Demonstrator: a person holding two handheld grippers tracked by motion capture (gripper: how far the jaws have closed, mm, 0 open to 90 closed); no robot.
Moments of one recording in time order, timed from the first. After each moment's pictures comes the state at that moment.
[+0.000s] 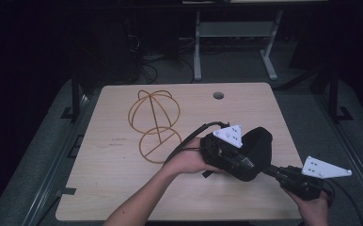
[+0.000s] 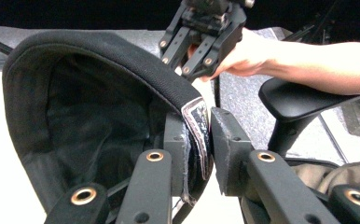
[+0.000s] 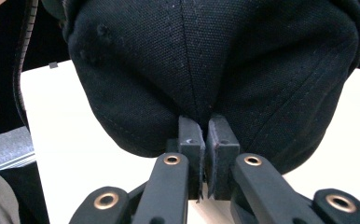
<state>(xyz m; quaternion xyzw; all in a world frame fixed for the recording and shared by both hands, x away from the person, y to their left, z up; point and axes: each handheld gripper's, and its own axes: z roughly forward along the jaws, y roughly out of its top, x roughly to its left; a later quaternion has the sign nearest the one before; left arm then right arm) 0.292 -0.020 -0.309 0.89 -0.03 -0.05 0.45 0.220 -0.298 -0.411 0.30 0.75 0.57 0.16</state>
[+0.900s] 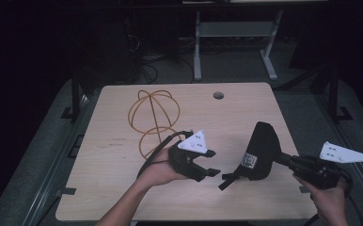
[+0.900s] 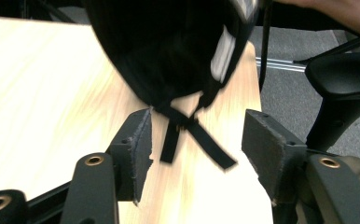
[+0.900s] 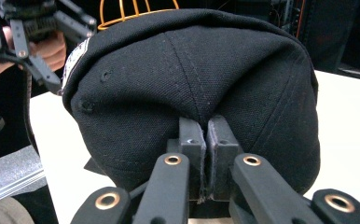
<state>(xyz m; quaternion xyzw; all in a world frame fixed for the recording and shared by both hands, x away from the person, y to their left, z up) 0.280 0.060 -0.338 0.89 0.07 0.03 0.45 0.232 -0.320 -0.368 0.33 0.74 0.57 0.14</state>
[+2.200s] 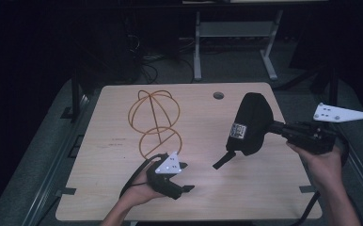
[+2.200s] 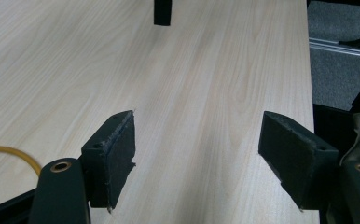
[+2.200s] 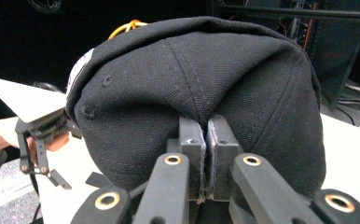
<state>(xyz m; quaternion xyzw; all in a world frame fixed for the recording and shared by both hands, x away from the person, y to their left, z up) 0.264 0.113 -0.409 0.89 0.12 0.07 0.43 0.279 -0.289 -0.289 0.30 0.75 0.58 0.14</state>
